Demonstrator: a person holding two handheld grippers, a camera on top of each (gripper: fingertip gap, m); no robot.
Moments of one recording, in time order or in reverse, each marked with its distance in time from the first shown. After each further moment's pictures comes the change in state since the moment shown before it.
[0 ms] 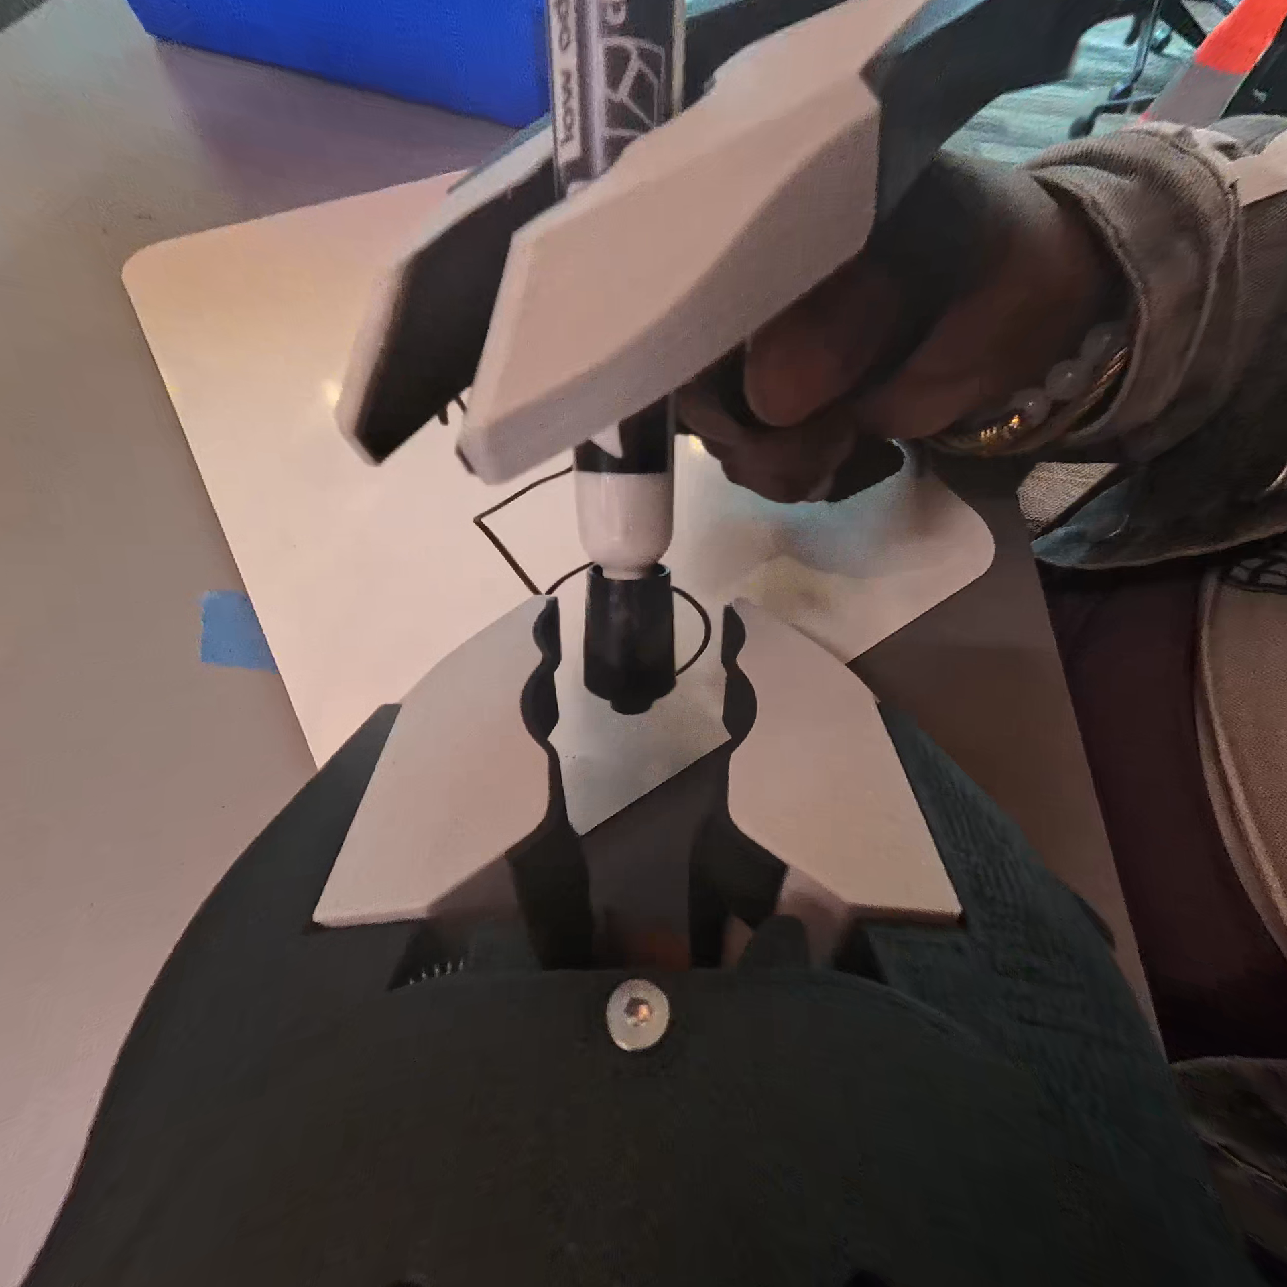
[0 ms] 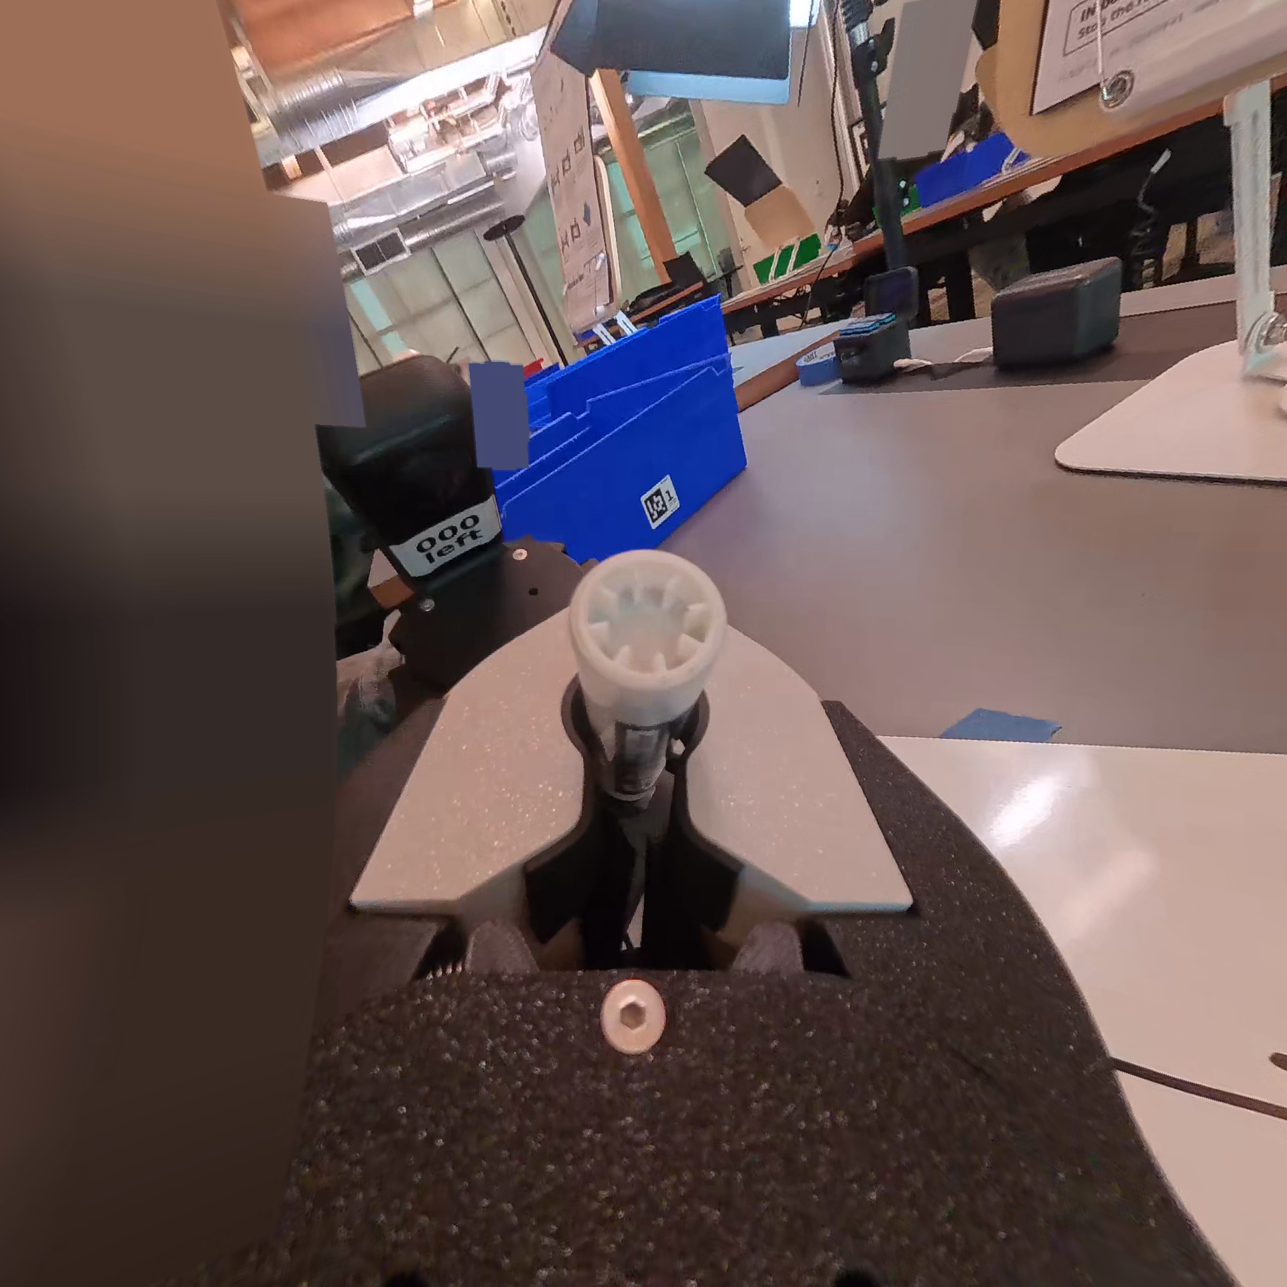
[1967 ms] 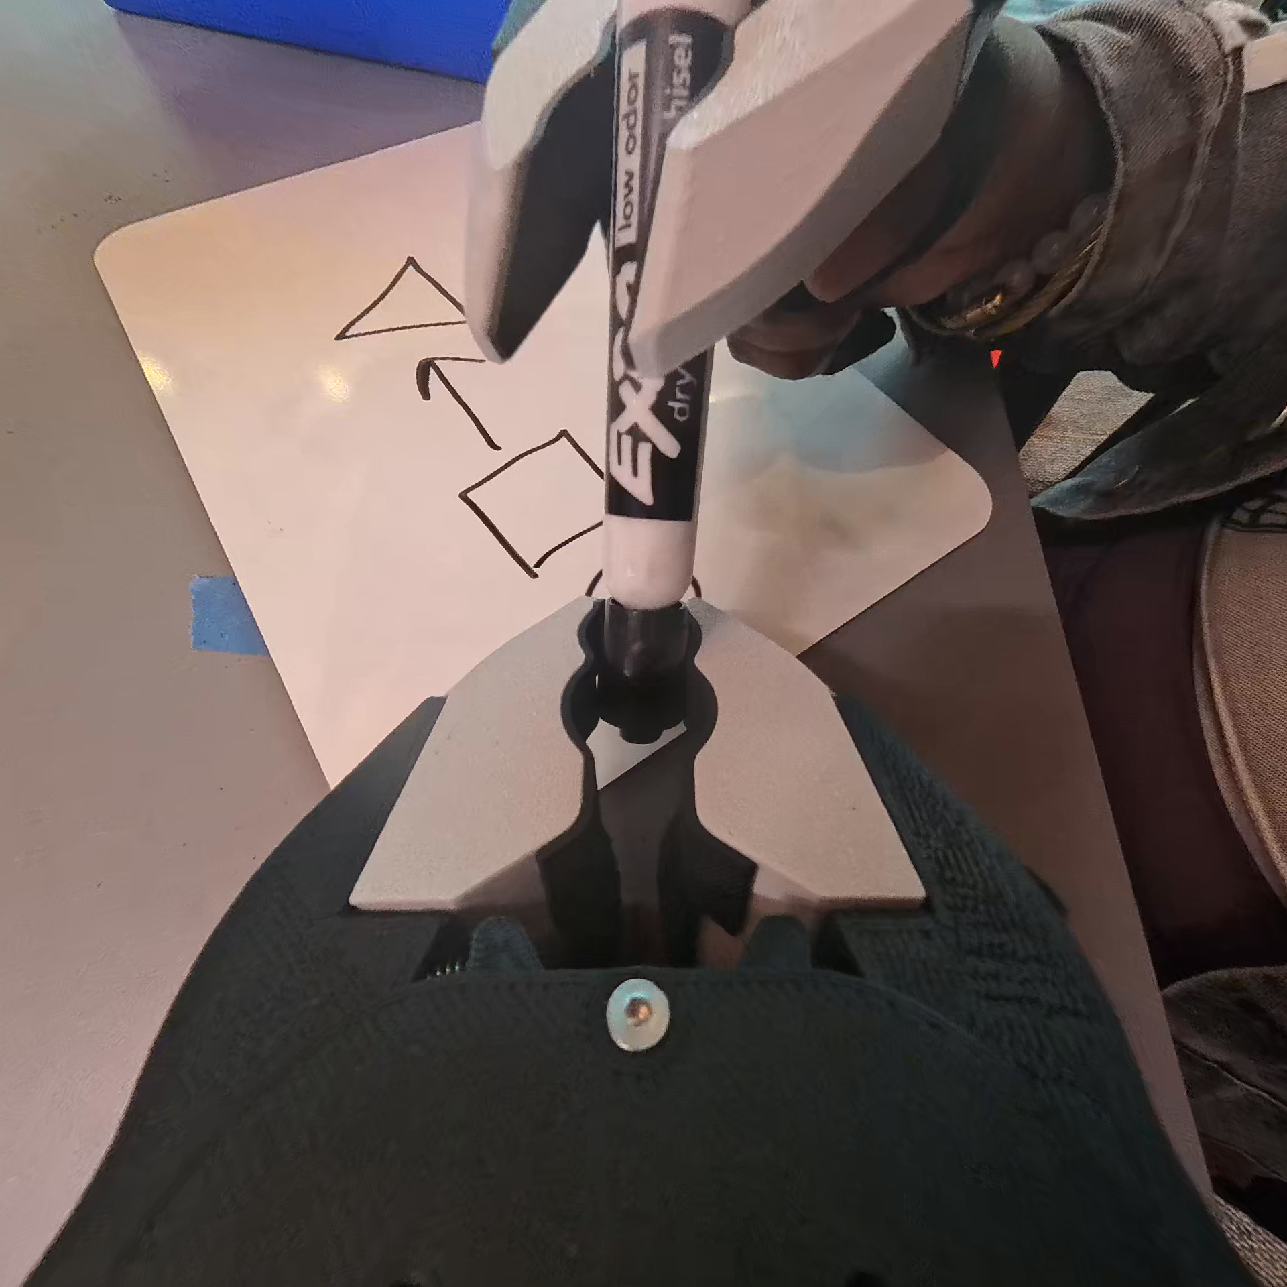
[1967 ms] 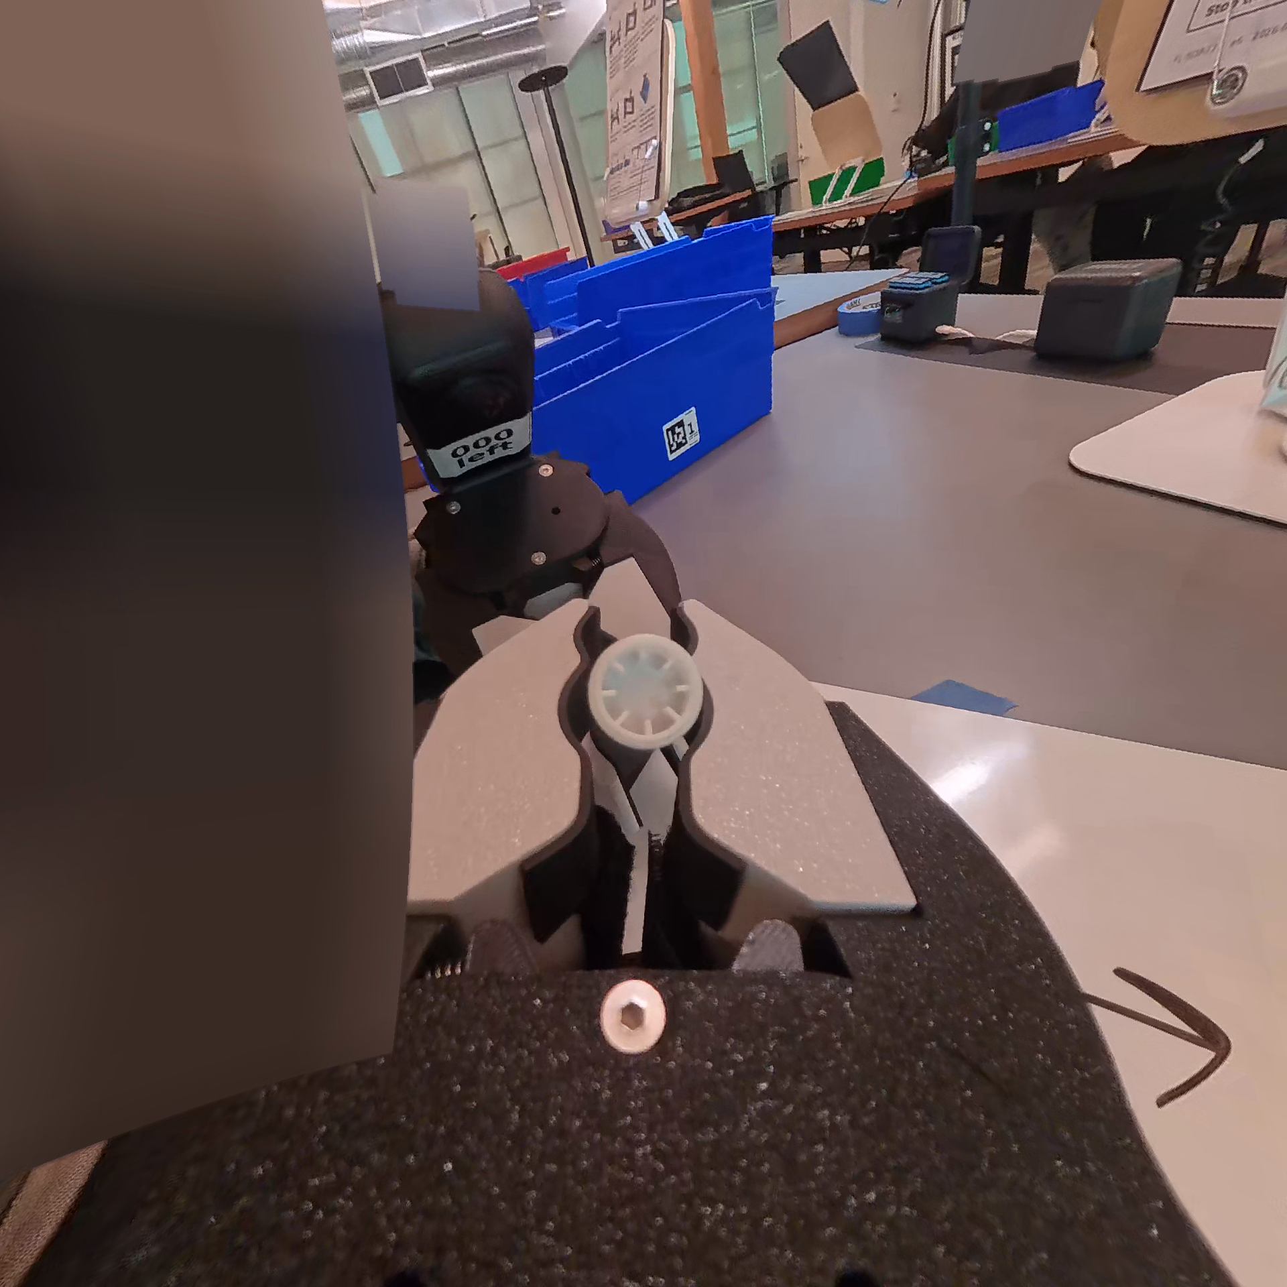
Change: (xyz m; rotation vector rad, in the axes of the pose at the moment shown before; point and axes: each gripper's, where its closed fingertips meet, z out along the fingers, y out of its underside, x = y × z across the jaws) left arm 0.005 0.009 -0.004 -0.039 0.007 0.036; right arm -0.009 0.009 -0.025 -0.124 -0.047 -0.154
